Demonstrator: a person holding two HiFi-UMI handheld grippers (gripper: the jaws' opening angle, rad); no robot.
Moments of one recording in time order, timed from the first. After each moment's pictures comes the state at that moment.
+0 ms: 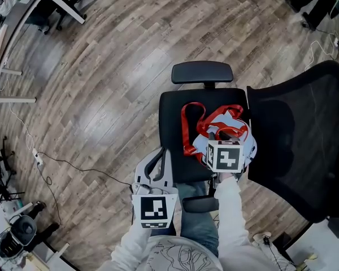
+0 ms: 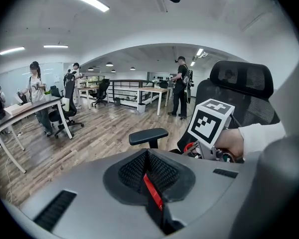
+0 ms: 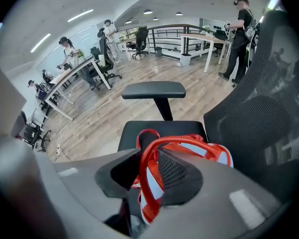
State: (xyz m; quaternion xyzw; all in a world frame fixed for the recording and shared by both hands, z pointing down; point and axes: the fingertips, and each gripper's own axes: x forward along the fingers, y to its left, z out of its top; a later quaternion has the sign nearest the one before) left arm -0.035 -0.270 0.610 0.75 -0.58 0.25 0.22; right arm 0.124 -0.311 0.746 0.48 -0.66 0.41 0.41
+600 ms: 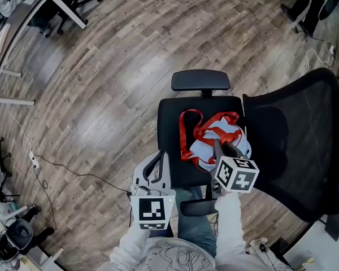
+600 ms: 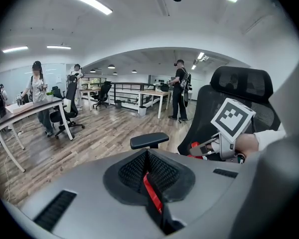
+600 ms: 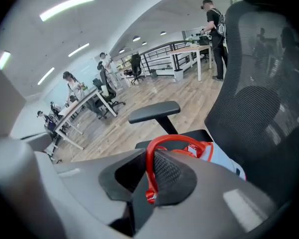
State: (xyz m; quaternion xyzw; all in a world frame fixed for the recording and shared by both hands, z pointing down) left arm -0.044 -0.272 0.595 0.75 -0.58 0.23 0.21; right arm 0.129 -0.310 0.698 0.52 -0.70 0.43 0.24
